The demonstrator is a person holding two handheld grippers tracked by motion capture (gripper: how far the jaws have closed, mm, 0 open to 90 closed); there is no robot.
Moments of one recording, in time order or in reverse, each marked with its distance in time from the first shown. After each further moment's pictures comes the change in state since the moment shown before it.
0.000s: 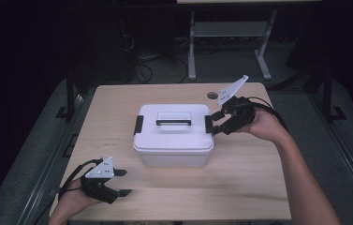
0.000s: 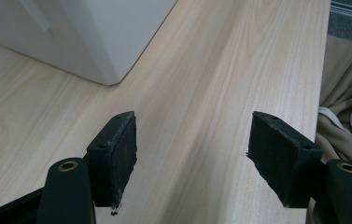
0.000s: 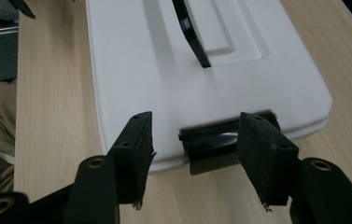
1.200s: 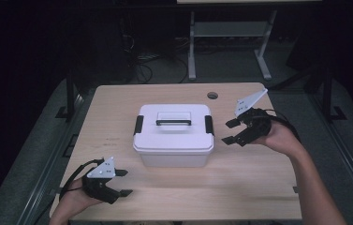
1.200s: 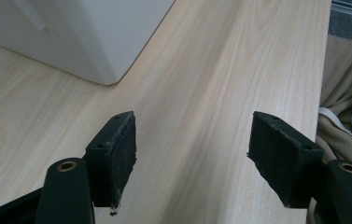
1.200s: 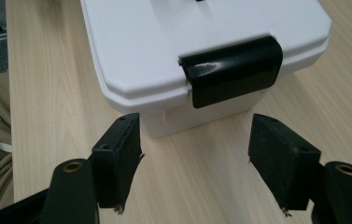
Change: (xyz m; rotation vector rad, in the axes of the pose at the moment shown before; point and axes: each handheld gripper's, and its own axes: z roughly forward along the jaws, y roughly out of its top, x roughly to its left) left arm -0.001 0.001 0.002 0.004 0.000 0.001; right arm 0.008 -0.051 -0.010 -0.010 -0.039 0.080
